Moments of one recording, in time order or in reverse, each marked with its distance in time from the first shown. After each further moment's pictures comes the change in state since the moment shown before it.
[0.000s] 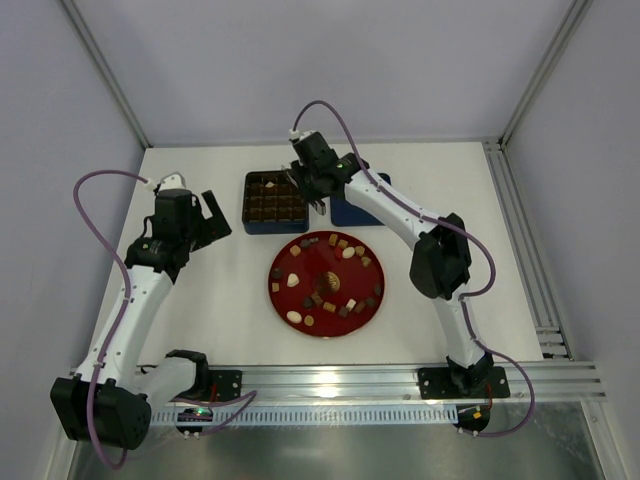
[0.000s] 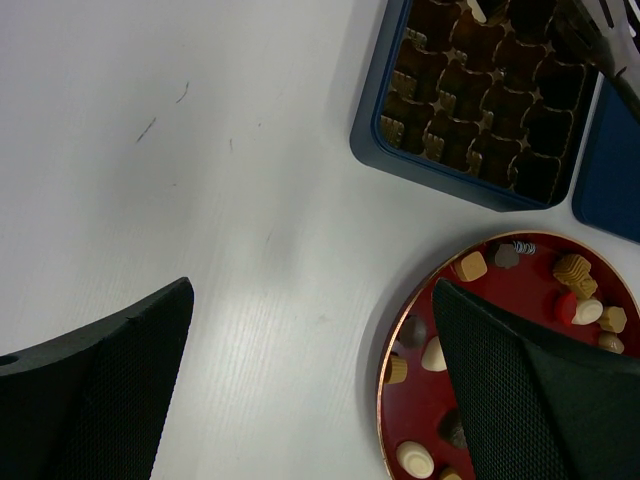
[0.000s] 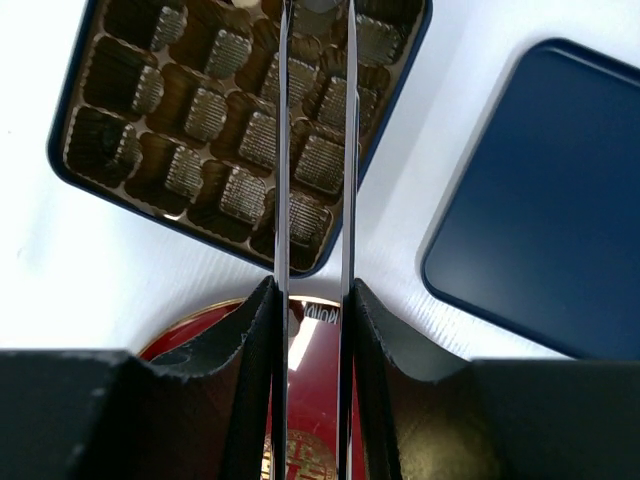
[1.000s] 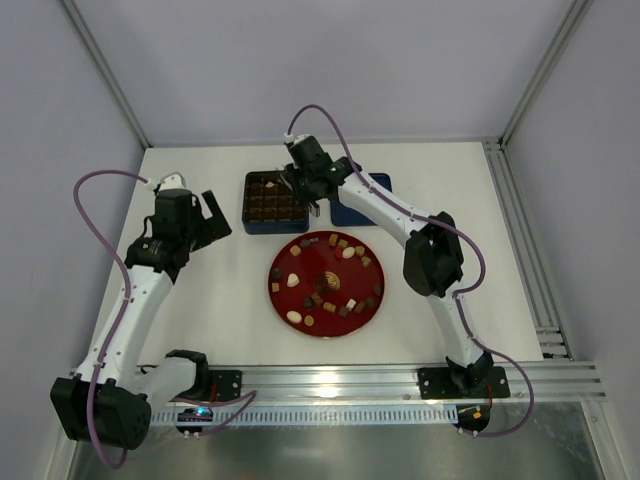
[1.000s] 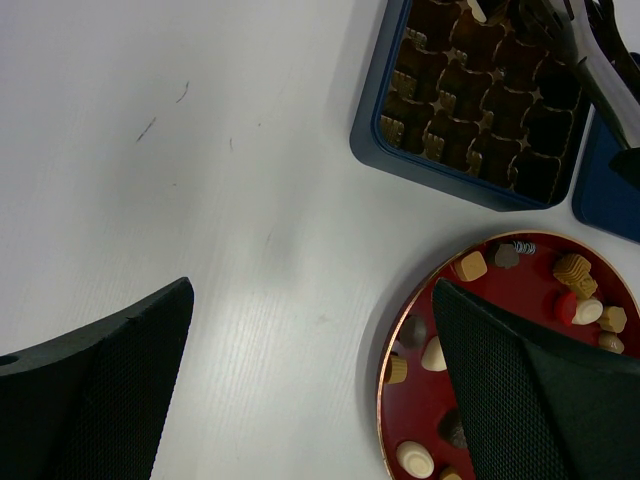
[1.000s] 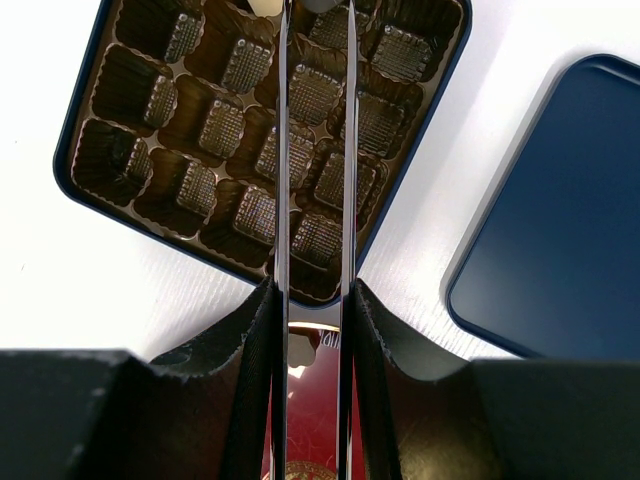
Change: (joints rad) left arm 0.000 0.000 0.000 0.000 0.000 0.000; right arm 0.010 0.058 0.023 0.058 -0.027 0.001
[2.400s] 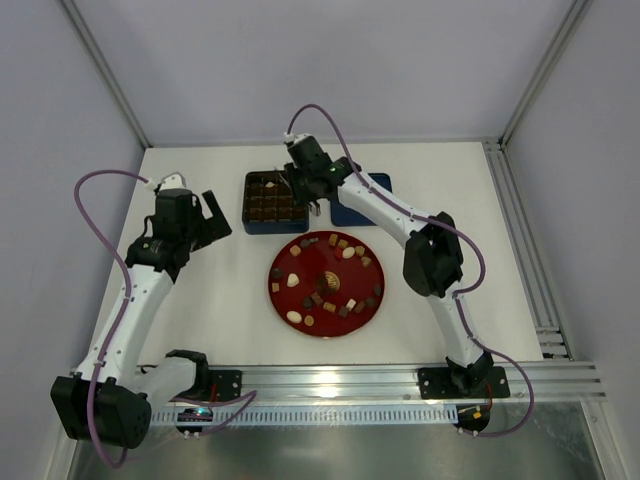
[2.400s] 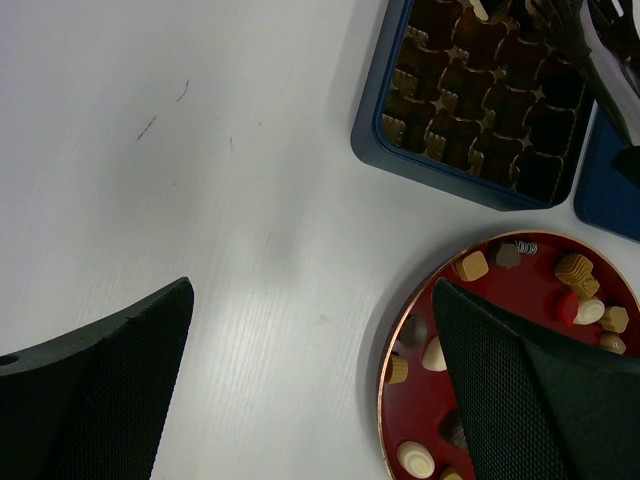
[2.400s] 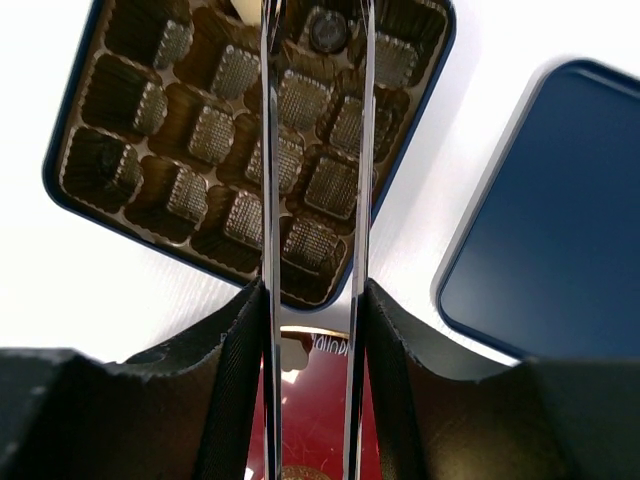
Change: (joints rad) left arm 0.000 0.005 0.000 0.000 0.000 0.000; right arm 0.004 0.000 -0.012 0.004 0.028 -0.002
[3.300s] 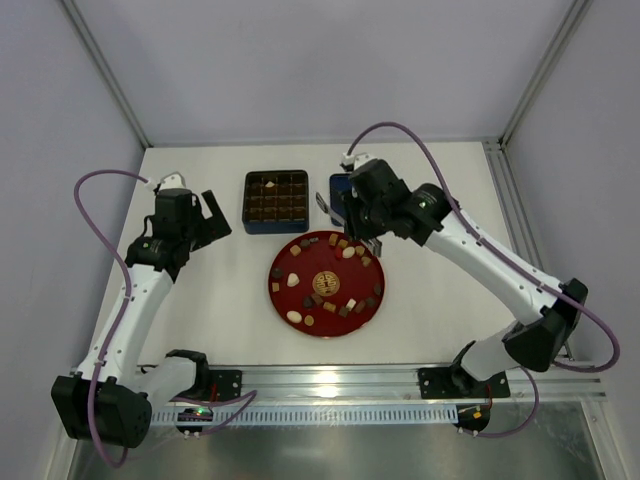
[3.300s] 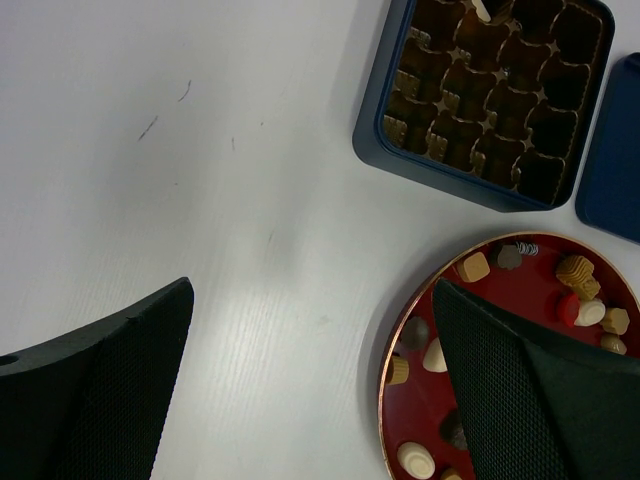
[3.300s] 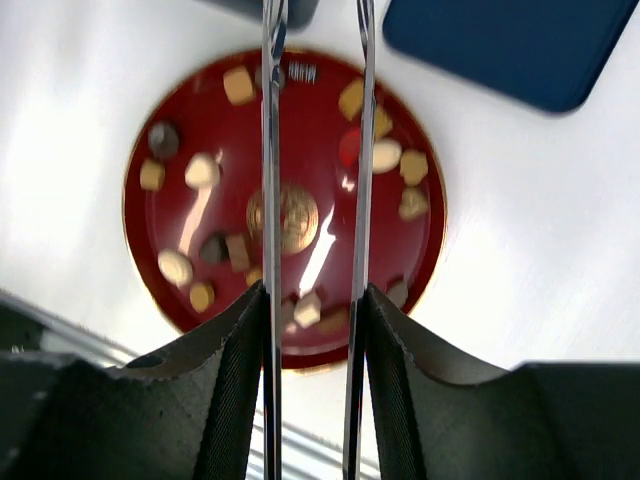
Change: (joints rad) left arm 0.005 0.002 0.000 0.000 0.000 0.000; right arm 0.045 -0.712 -0.478 -0.244 0.031 0.083
